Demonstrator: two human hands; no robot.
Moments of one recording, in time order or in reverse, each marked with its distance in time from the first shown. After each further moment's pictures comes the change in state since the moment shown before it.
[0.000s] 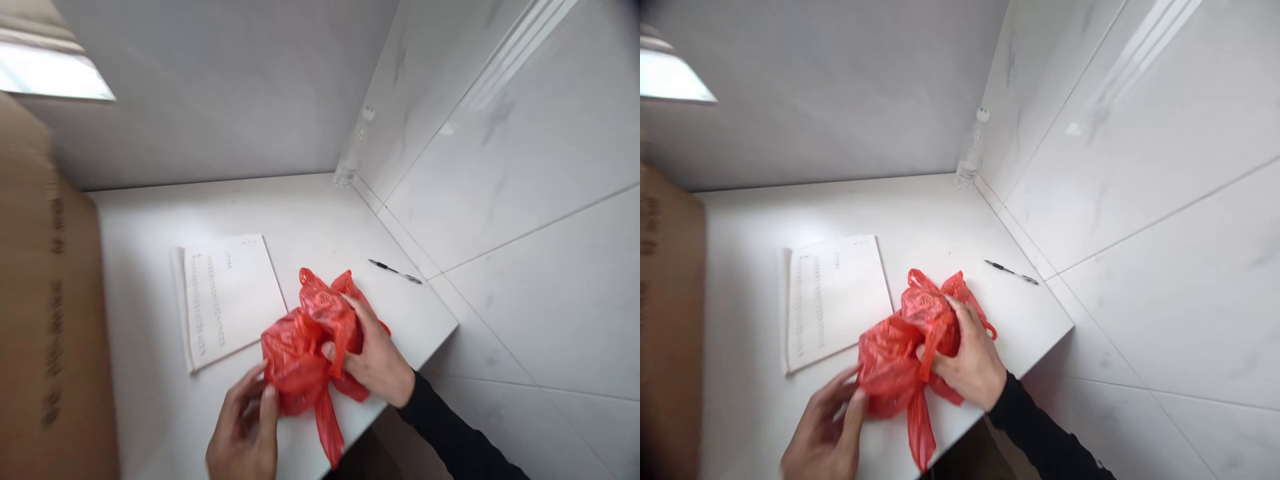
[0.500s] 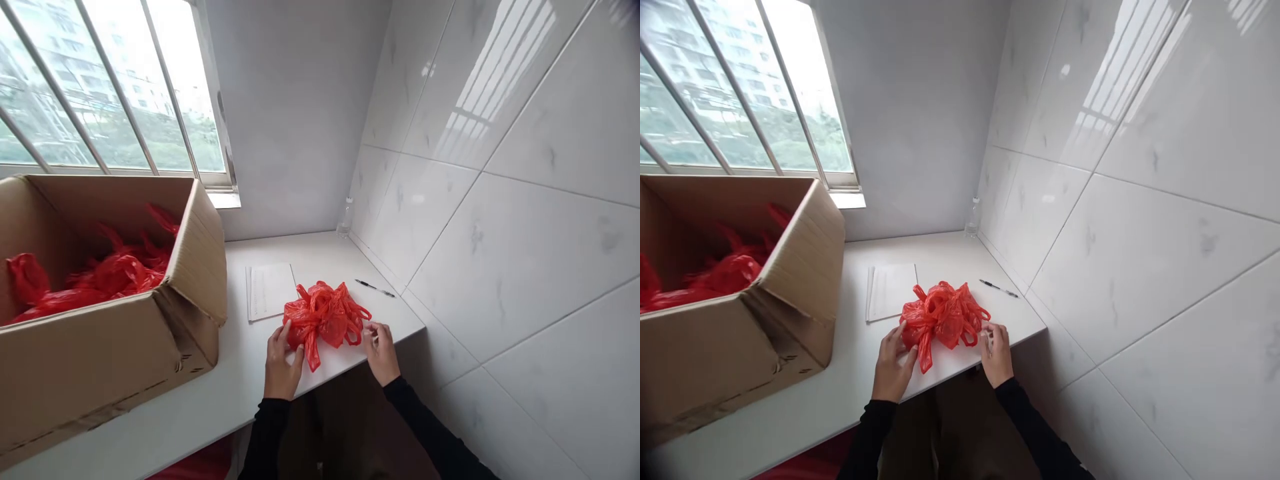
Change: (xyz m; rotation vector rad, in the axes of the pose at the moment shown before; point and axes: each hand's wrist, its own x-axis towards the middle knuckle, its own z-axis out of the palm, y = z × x) left_hand -0.028 -0.003 0.001 -0.020 -0.044 0.516; right_hand -0.079 0.105 -0.009 -0.029 0.530 -0.392
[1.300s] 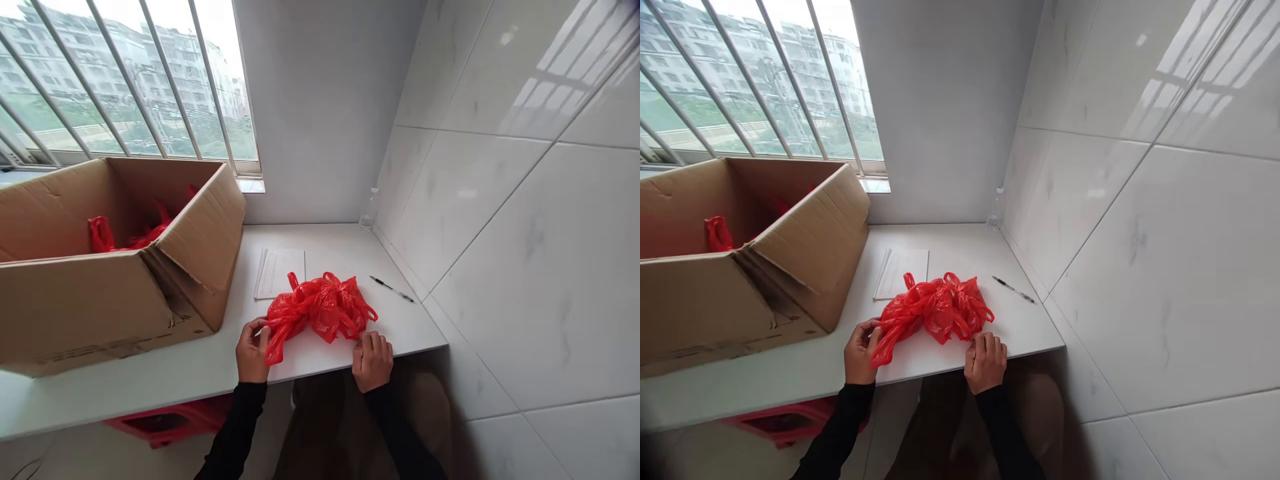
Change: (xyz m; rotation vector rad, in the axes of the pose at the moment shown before) left_hand -0.006 -0.002 -0.010 -0.140 0.353 -0.218; right_hand -0.019 0.041 0.031 -0.292 -0.029 -0.239
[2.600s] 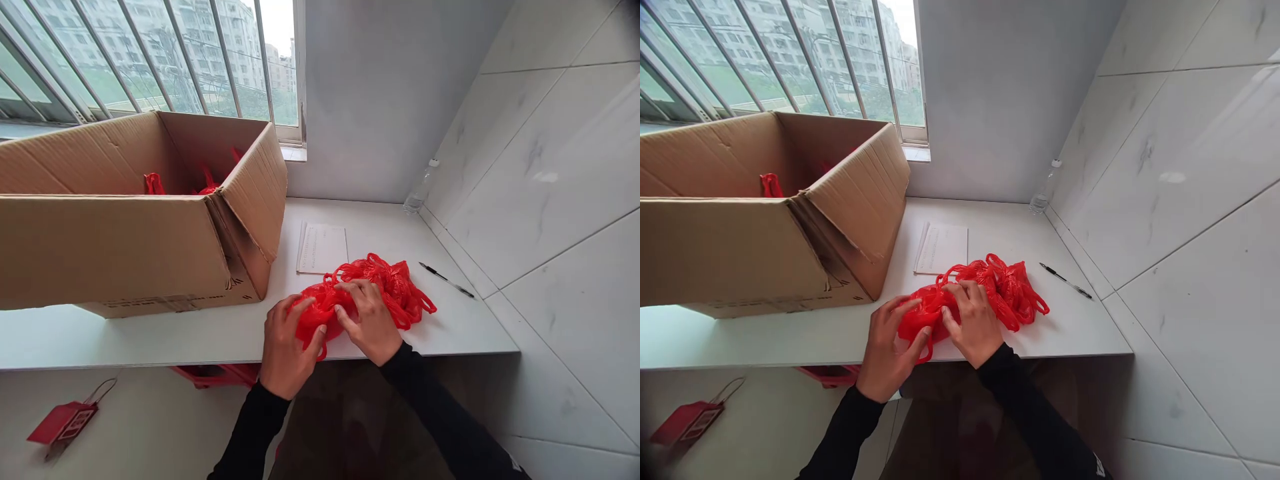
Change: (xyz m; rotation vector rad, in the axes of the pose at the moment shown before) left_hand -0.030 0.053 -0.051 0.455 -0.146 0.351; right_hand 0.075 -0.134 -0.026 0.424 -0.332 -0.253
